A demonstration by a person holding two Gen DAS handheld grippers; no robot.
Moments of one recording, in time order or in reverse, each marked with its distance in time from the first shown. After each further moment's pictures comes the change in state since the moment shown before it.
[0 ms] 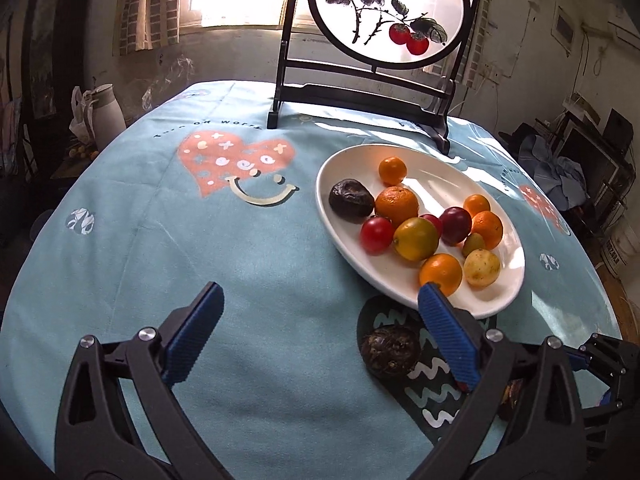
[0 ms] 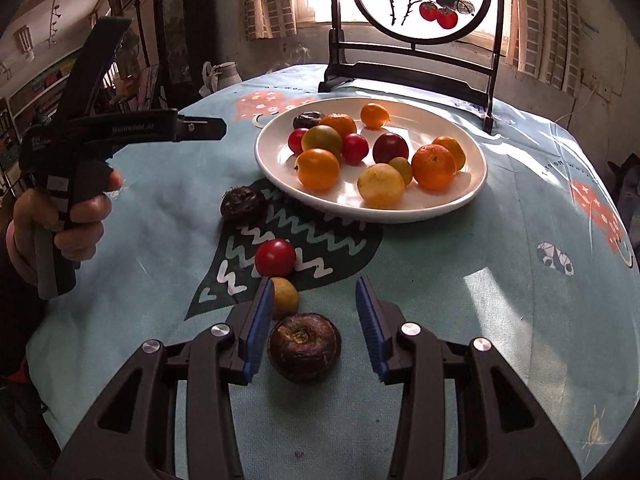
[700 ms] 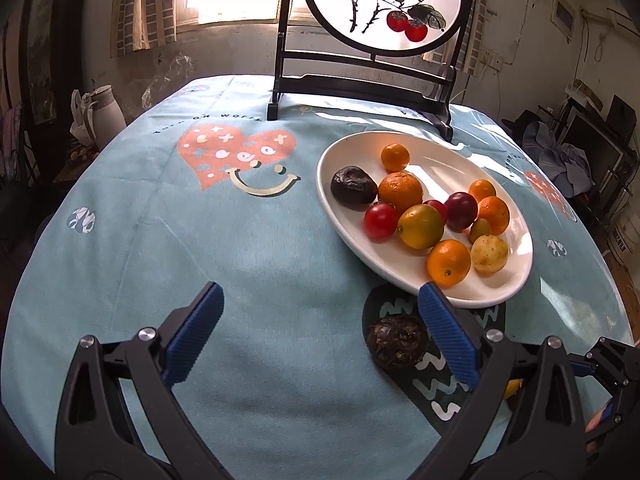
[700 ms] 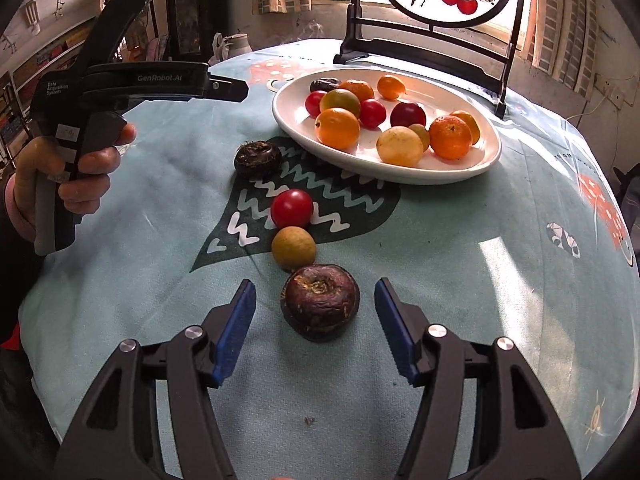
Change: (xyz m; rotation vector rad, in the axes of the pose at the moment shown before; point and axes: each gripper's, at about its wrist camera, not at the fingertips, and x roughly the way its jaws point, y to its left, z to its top) left arm 0.005 -0.004 -0.004 0.028 0.031 0.020; right arm 0.003 0.010 -0.019 -0.046 0.079 0.001
